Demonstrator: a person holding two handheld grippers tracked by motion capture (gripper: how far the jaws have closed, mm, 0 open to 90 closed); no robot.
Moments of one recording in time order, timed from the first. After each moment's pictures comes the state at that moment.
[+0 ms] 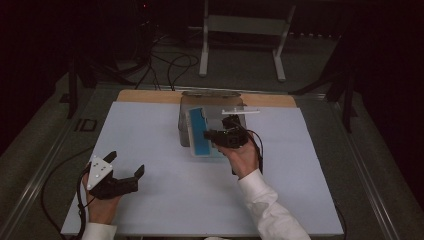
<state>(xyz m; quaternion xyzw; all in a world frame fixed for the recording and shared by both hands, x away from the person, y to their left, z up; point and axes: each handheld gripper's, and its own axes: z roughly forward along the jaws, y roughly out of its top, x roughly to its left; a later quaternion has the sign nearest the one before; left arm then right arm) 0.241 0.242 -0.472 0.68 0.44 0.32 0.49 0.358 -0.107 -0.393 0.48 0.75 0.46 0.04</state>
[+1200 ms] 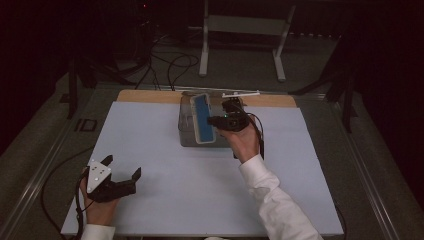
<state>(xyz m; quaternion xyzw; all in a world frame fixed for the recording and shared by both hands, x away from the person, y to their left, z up) 0.238 0.246 -0.483 0.68 0.45 0.33 0.47 0.392 -0.106 -0.369 0.50 0.75 0.43 0.06</state>
